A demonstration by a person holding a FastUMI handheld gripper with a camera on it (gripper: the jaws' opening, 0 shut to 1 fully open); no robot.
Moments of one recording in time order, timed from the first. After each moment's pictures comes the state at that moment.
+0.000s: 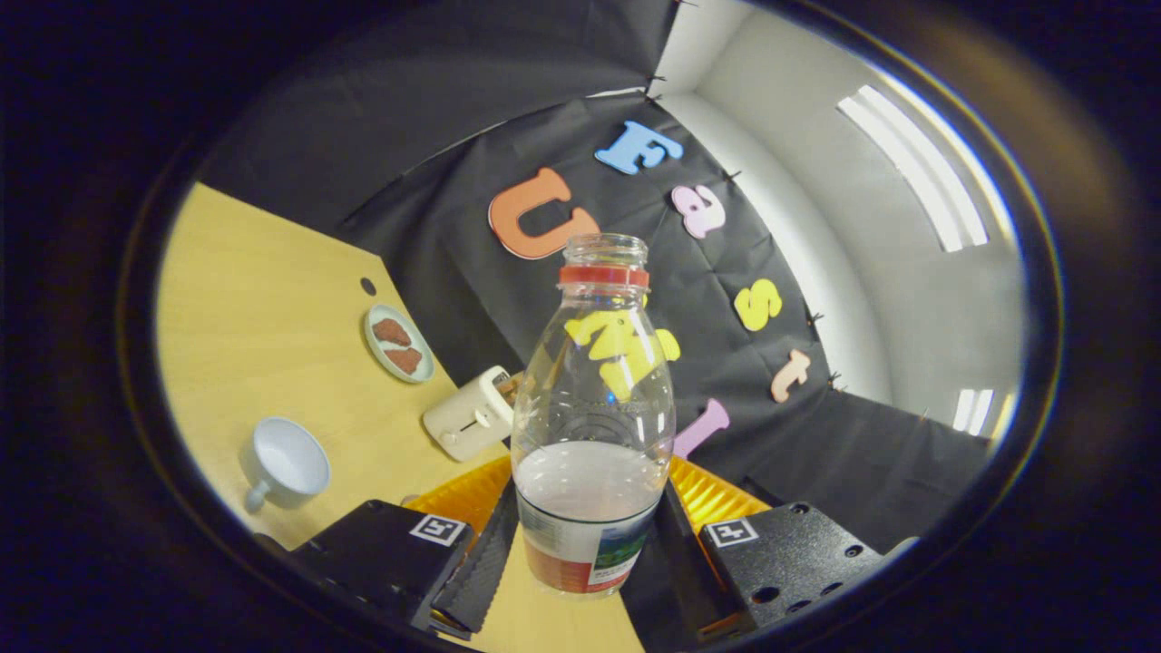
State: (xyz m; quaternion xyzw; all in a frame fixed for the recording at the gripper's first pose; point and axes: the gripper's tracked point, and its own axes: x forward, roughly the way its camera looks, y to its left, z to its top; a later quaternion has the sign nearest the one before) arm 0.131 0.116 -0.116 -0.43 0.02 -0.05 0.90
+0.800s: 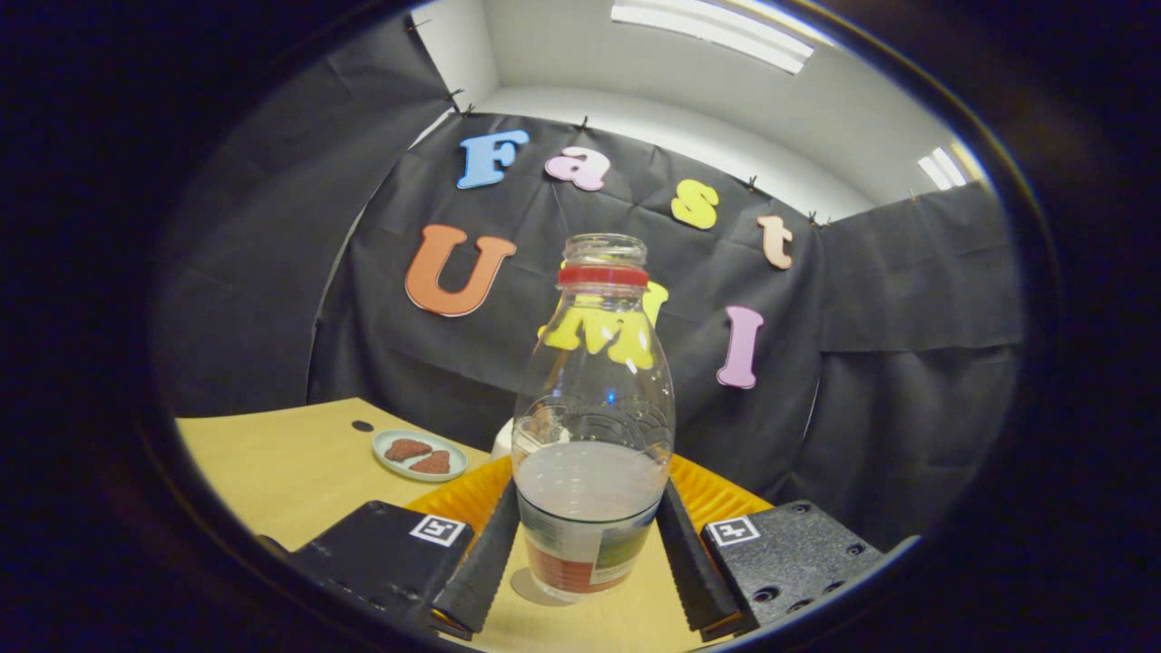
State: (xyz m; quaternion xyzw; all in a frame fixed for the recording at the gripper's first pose) arm 0.192 0.090 -0.131 -0.13 -0.02 -0.05 0.99
